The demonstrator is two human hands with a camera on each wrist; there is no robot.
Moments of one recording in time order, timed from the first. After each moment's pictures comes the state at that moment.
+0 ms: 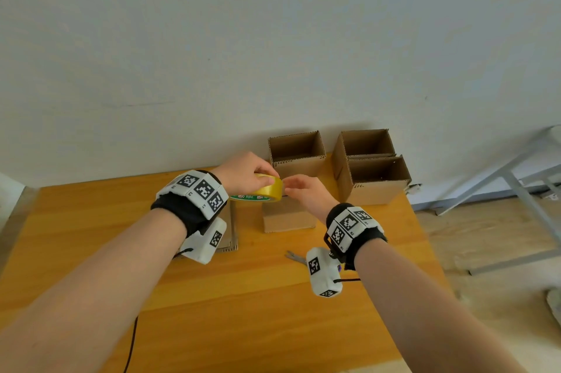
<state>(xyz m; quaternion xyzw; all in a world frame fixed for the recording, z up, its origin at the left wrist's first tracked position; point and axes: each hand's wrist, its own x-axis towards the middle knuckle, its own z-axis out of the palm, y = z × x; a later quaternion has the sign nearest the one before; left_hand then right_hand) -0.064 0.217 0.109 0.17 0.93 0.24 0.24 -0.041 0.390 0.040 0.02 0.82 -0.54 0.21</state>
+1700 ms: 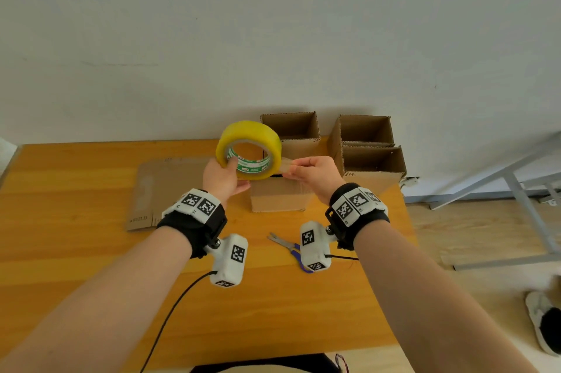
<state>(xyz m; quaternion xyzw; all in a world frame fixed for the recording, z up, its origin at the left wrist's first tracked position) -0.036 0.245 0.032 -0.35 0.65 0.67 0.05 -0.056 0.424 0.031 0.12 0.72 -0.64 0.21</state>
